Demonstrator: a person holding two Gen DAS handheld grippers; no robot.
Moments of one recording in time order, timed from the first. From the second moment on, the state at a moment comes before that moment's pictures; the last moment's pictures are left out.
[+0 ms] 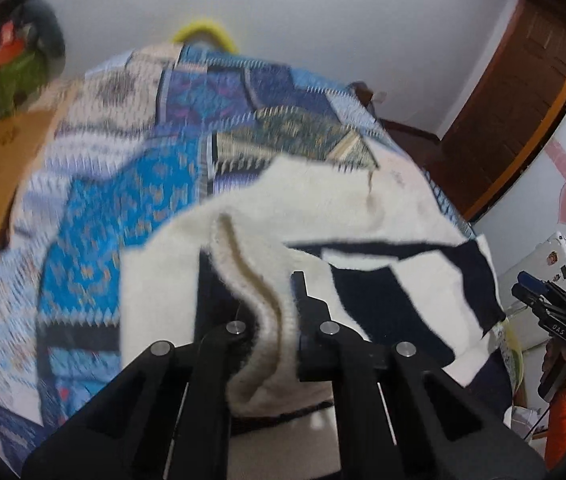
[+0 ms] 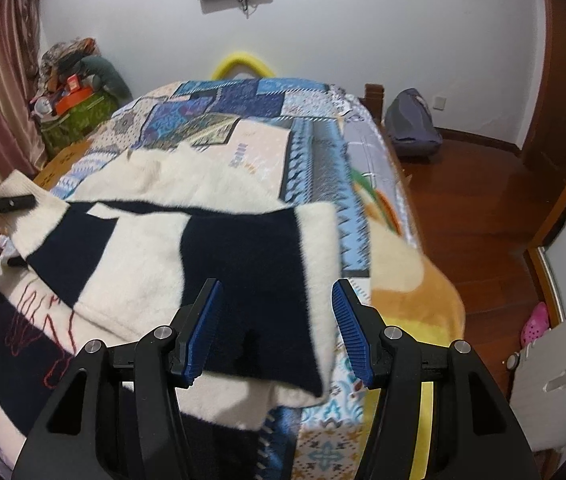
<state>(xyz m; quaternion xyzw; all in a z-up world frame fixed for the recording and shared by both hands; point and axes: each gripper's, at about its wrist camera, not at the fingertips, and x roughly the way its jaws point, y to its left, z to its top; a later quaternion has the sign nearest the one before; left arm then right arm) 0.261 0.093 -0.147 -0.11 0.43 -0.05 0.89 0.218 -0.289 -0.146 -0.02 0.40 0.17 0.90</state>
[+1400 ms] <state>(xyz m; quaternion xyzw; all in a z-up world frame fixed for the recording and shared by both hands) 0.156 0.147 -0.172 -0.10 0.48 0.02 0.87 0.160 -0.270 -0.140 -0.08 0.42 0.21 0.88</state>
